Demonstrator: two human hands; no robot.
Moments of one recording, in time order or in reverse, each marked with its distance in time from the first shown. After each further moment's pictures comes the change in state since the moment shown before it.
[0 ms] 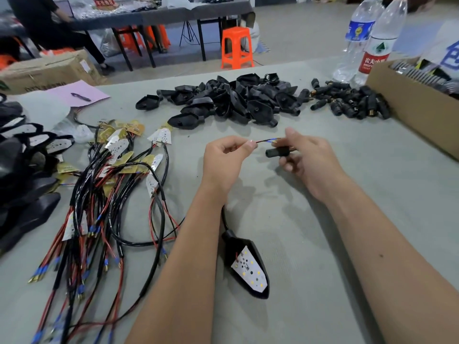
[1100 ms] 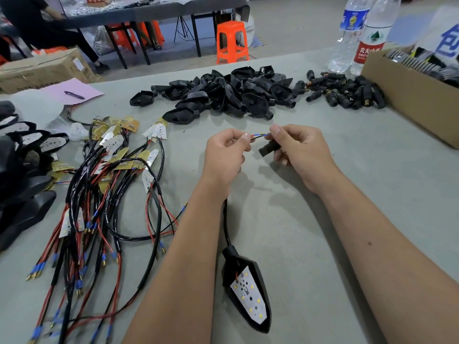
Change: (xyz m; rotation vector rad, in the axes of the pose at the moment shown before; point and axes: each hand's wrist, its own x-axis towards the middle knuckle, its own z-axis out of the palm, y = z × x) left_hand -0.008 0.007 0.006 -0.013 -0.036 -0.123; right_hand -0.002 0.008 0.001 -0.241 -0.003 -0.187
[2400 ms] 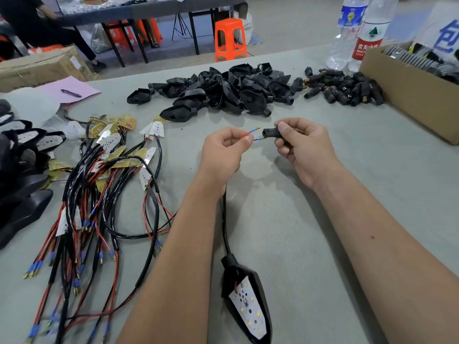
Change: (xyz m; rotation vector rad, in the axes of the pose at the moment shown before) left_hand 0.001 -0.004 -0.002 -0.018 -0.073 0.026; right_hand 0.002 -0.005 0.001 0.294 0.128 0.140
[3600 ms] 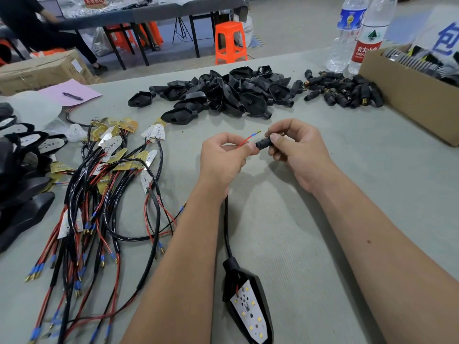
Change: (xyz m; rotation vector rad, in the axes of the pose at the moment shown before) left_hand -0.002 0.001 0.003 -0.066 0.100 -0.078; right_hand -0.005 0.001 0.004 -0.208 -0.089 -0.107
